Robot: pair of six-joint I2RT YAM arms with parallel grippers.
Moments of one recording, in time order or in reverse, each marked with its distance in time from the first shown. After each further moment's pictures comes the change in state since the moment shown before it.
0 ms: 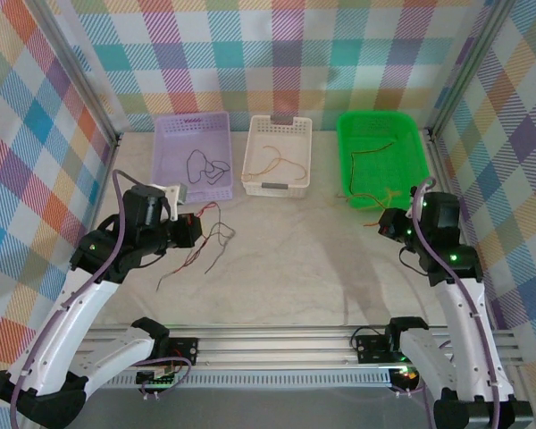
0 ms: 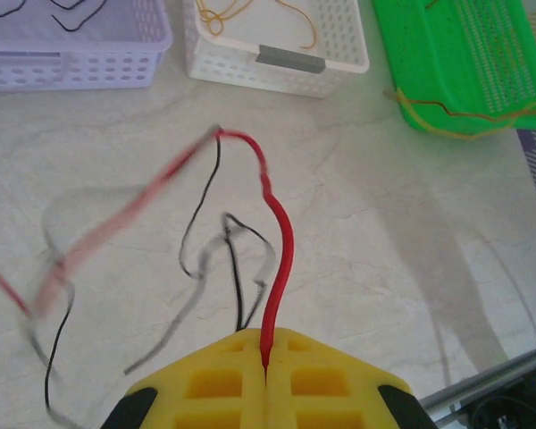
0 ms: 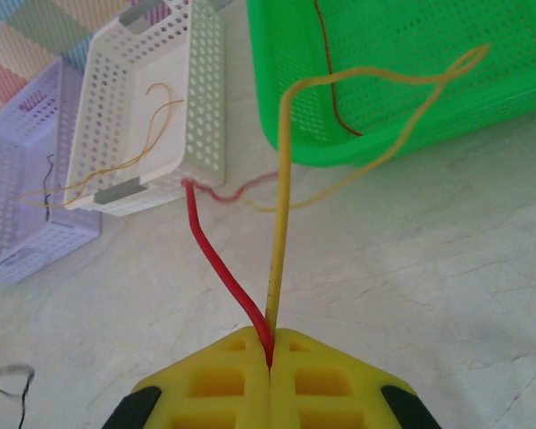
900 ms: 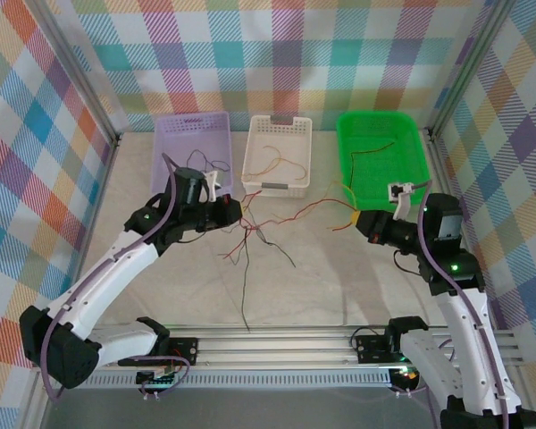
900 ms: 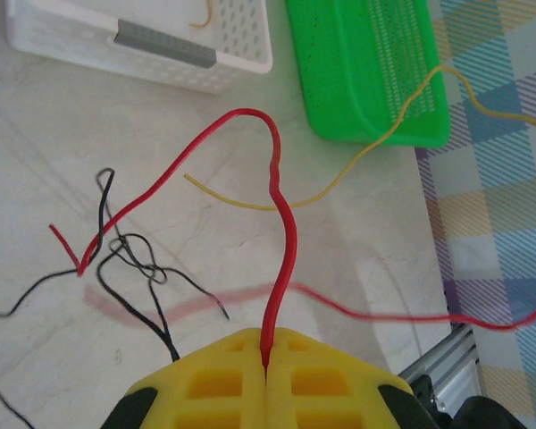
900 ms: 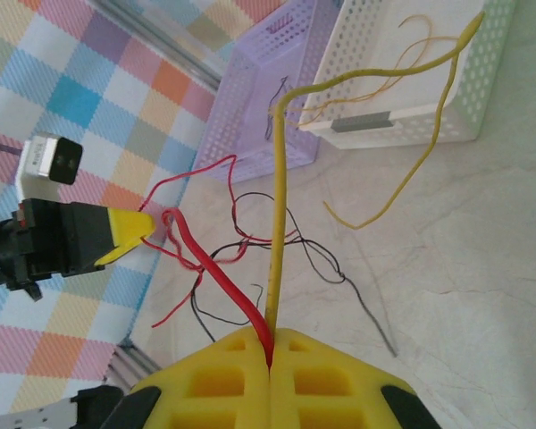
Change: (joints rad) left arm -0.074 0.275 -0.084 0.435 0.197 -0.202; right arm 0.069 -0.056 -0.007 0.134 -0.425 0.038
